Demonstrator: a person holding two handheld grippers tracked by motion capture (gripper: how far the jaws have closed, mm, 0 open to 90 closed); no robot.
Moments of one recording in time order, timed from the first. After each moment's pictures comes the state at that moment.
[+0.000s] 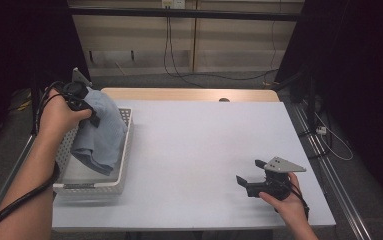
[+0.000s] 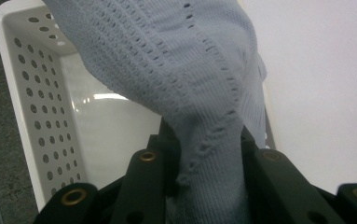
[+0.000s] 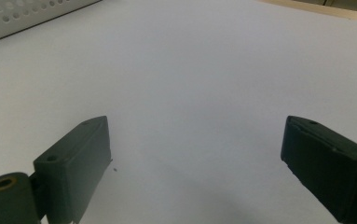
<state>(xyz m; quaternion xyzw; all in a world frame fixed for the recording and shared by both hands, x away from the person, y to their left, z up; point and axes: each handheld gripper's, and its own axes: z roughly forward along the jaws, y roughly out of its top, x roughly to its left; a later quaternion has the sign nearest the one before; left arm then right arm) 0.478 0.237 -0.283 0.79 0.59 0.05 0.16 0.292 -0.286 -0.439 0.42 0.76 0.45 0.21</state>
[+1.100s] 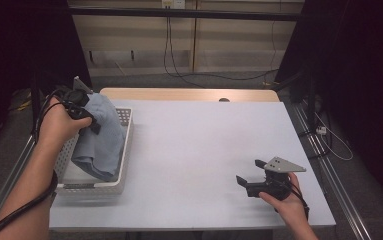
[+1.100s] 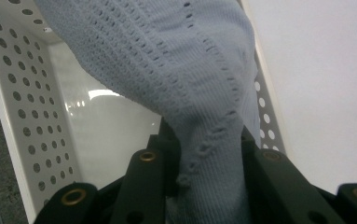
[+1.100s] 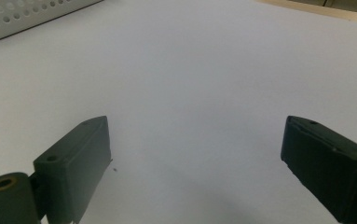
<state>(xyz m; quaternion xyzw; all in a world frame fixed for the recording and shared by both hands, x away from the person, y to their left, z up) 0.465 0.238 -0.295 0.80 0.58 0.05 0.16 0.292 -0.285 -0.438 0.42 0.76 0.45 0.21</state>
